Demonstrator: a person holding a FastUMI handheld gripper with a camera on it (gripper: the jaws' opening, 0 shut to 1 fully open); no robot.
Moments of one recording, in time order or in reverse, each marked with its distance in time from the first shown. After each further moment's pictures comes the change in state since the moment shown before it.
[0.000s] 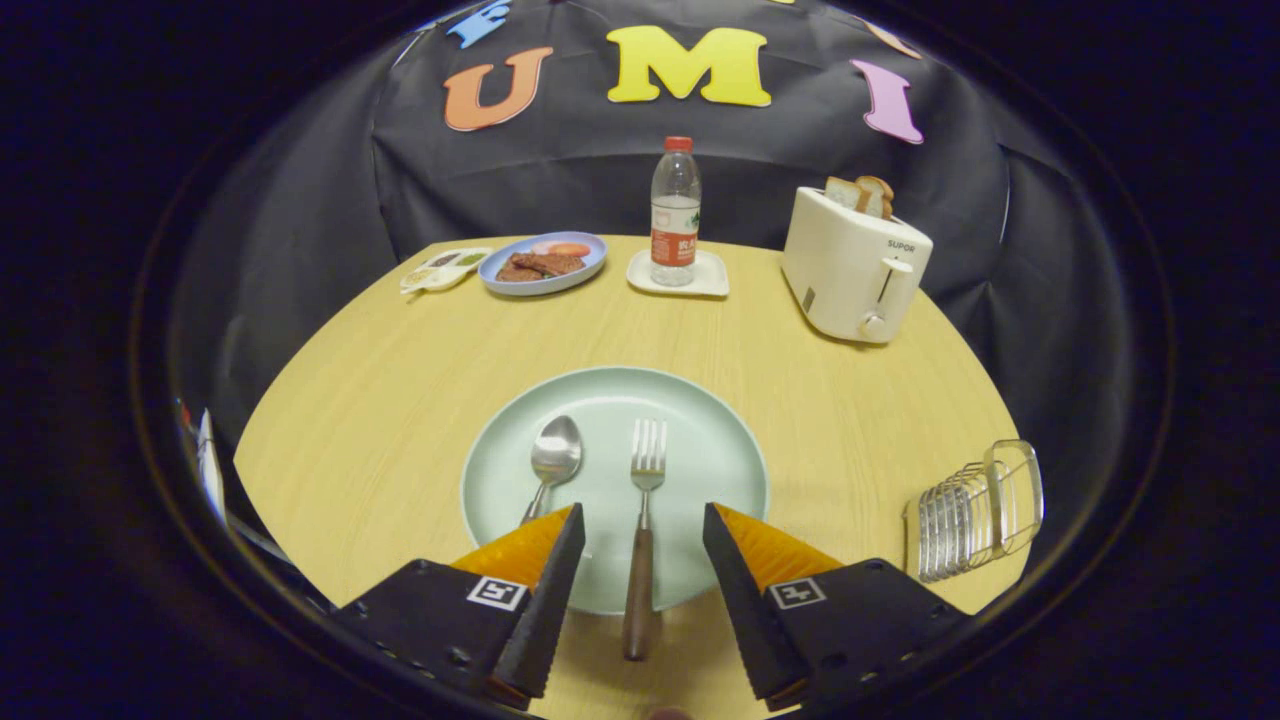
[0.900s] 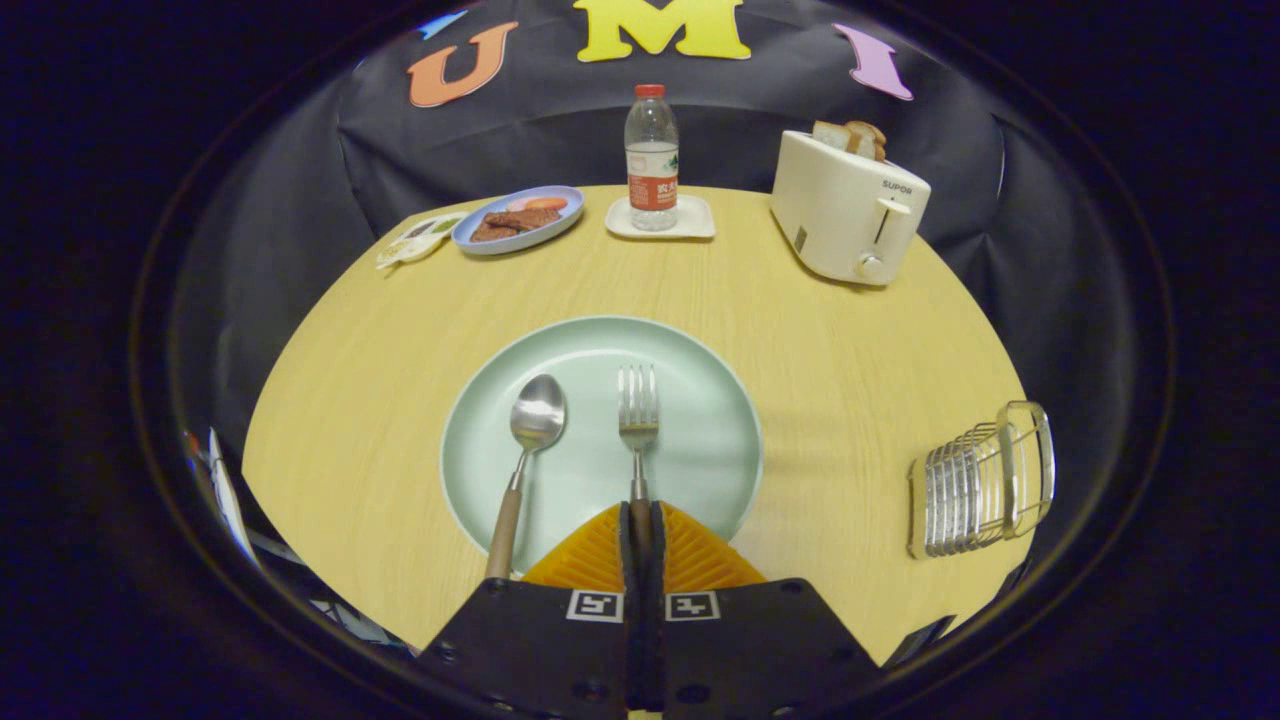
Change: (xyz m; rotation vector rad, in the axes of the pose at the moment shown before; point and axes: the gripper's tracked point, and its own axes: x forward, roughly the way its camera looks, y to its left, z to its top) arm -0.012 -0.011 -0.009 0.064 0.160 0.003
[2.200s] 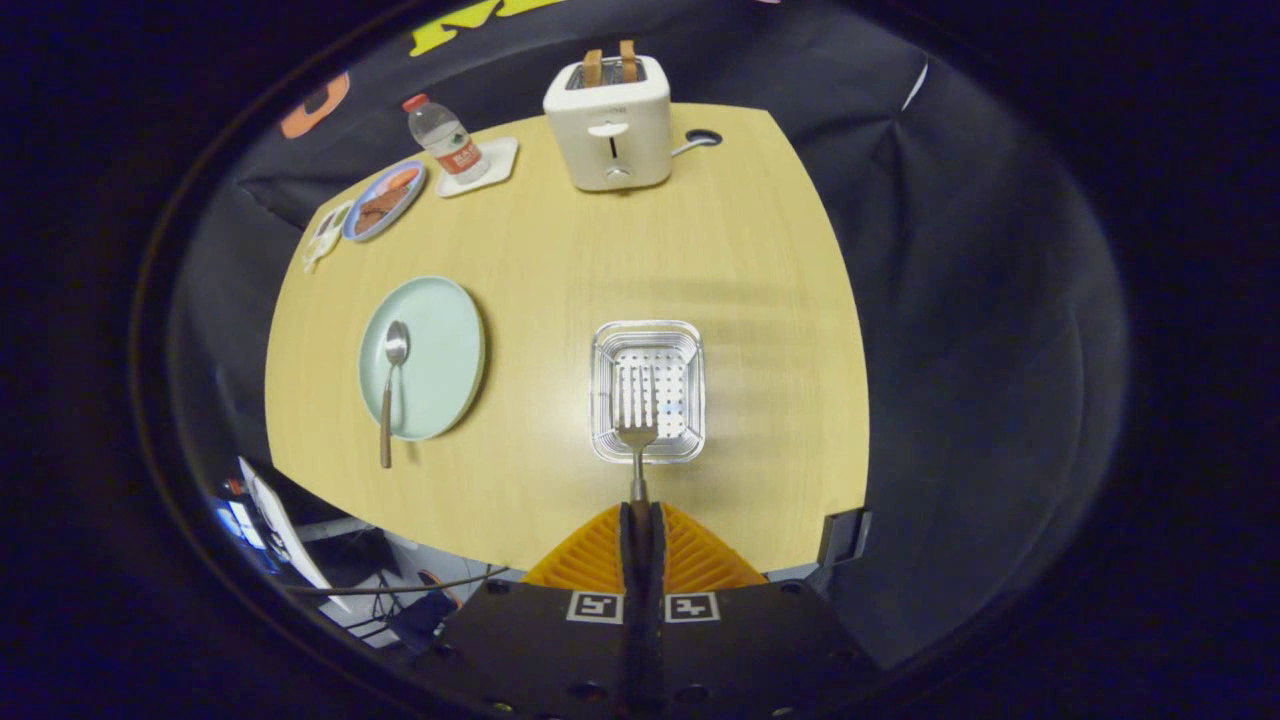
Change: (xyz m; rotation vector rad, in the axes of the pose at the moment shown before) arm -0.142 -0.217 -0.019 0.168 0.491 -0.076
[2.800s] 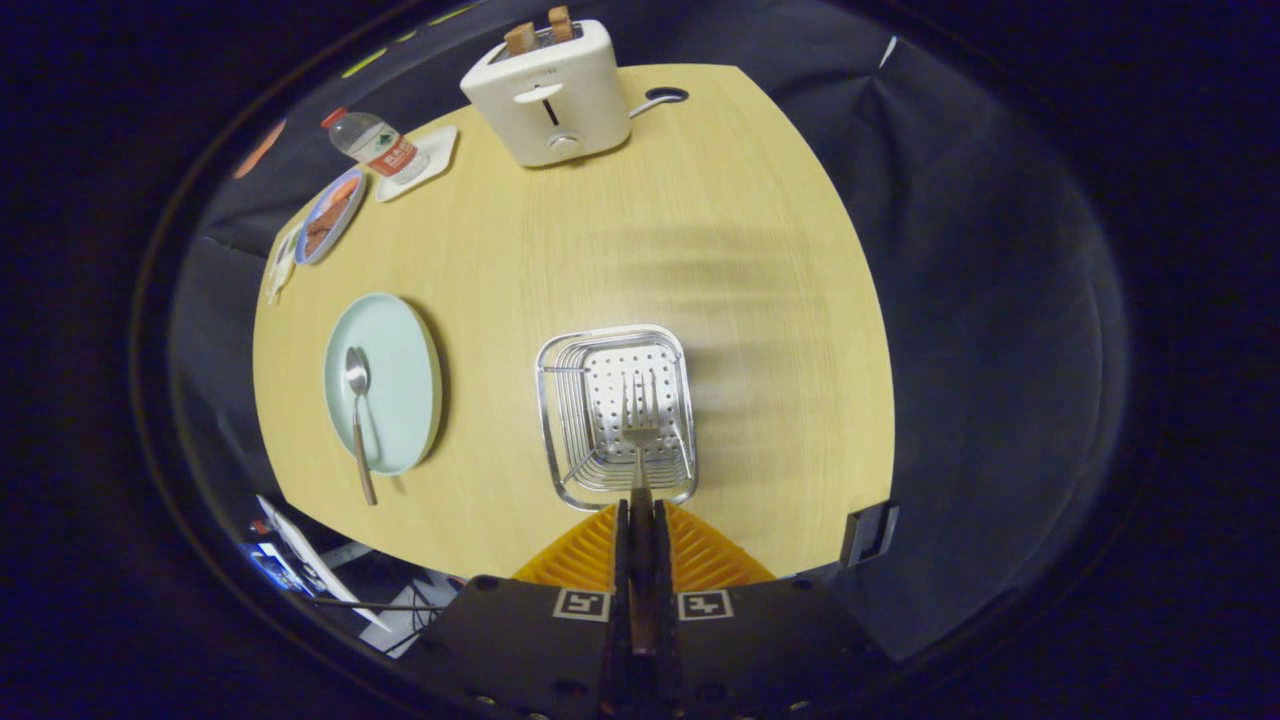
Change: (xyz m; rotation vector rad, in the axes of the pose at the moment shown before) arm 0.039 -0.007 0.022 0.101 0.080 0.006
